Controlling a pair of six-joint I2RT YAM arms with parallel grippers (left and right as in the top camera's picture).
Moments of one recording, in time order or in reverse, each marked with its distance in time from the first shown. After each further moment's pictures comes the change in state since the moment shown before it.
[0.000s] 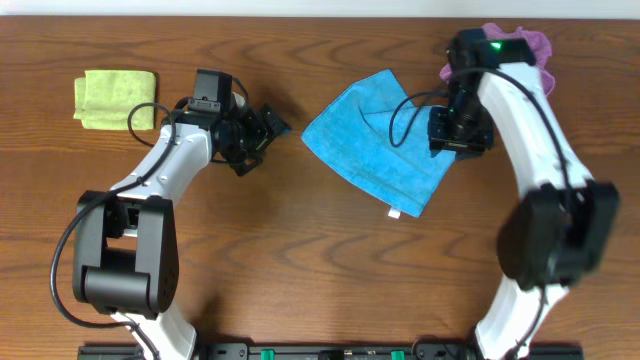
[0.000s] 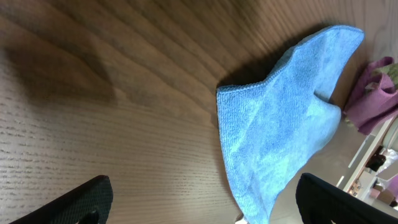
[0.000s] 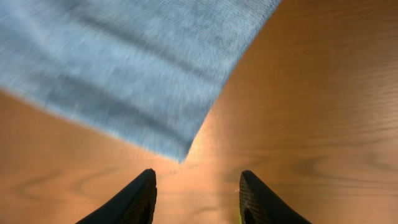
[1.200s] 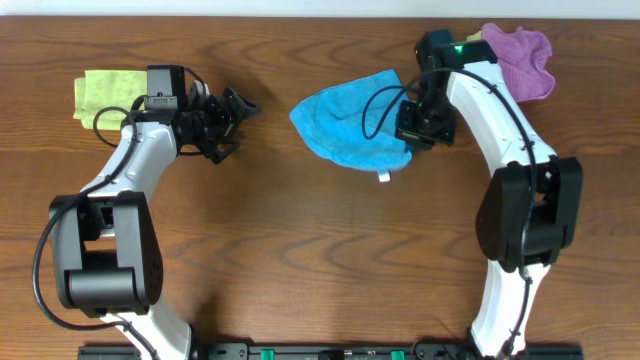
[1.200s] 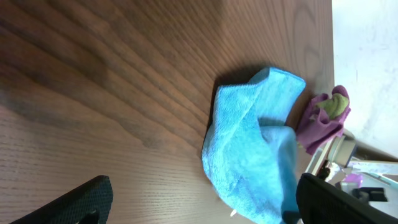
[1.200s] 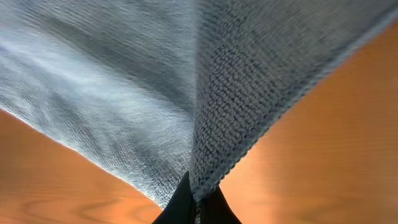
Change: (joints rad) left arm 0.171 0.000 0.000 0.079 0.131 -0.001; right arm 0.080 0.179 0.074 0.077 -0.105 0.165
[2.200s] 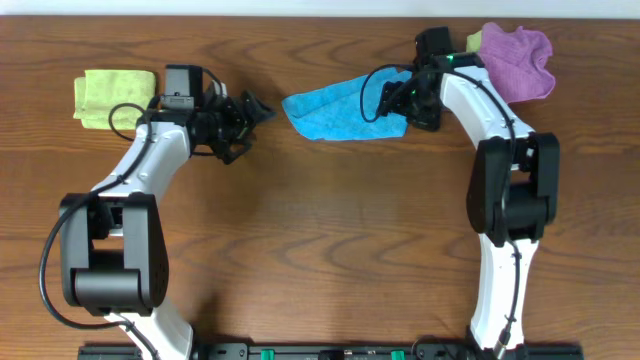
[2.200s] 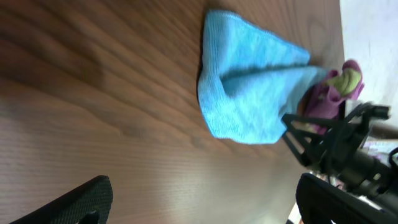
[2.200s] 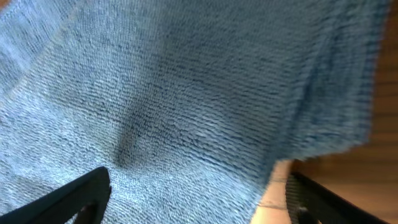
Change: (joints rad) left arm -0.058 0.000 0.000 0.003 -0.015 0.039; right arm -0.039 0.185 0.004 0.497 -0.080 -0.018
